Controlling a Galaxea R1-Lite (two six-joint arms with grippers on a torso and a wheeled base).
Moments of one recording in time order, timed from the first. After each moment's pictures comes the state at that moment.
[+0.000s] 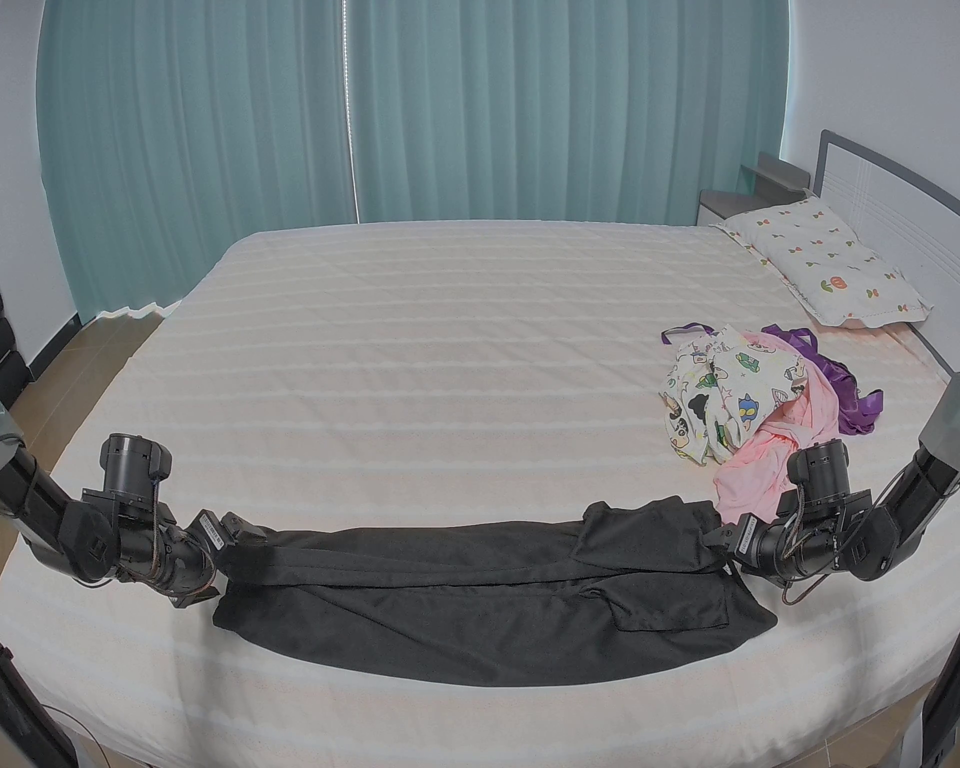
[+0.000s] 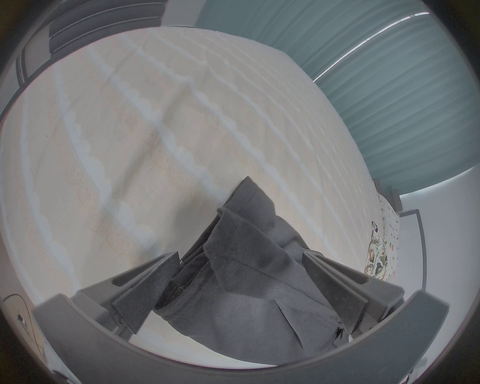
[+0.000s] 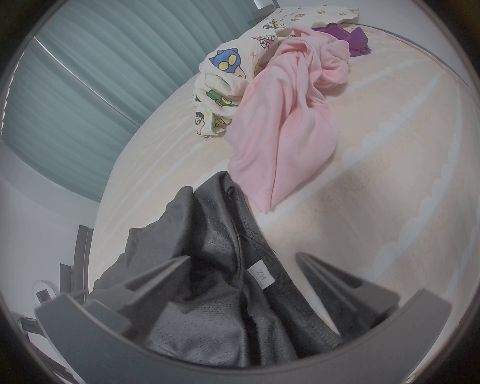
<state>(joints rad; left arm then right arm) 0.02 1.85 -0.60 -0.34 -0.19 -0.81 0.15 2.00 -0.60 -0.58 0.10 0.64</state>
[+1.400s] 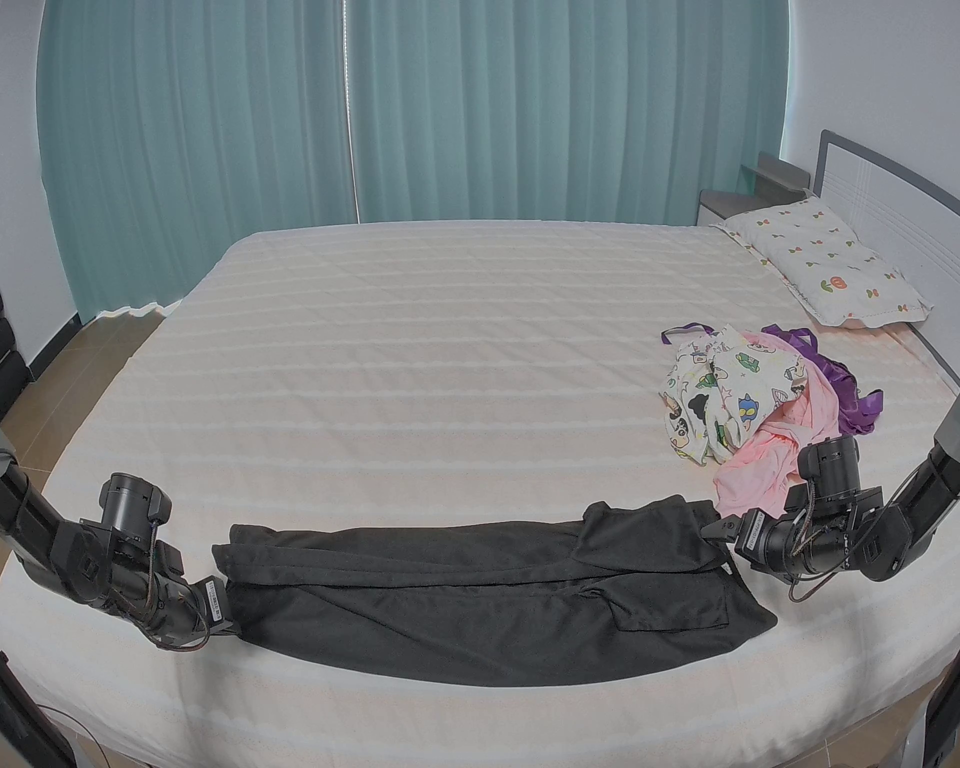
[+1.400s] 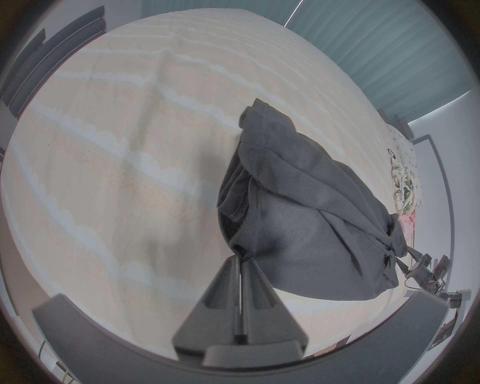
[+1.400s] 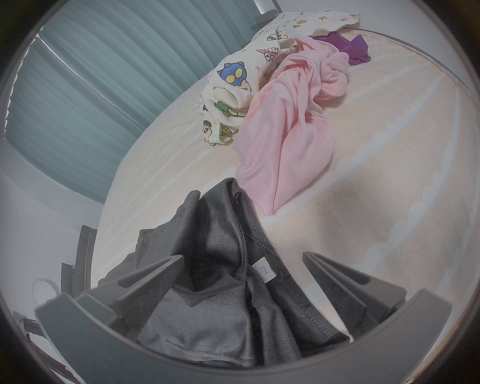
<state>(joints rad) 0.03 1.81 -0.51 -0.17 -0.23 -0.44 0.15 1.95 -0.58 -0.58 0.10 0.64</state>
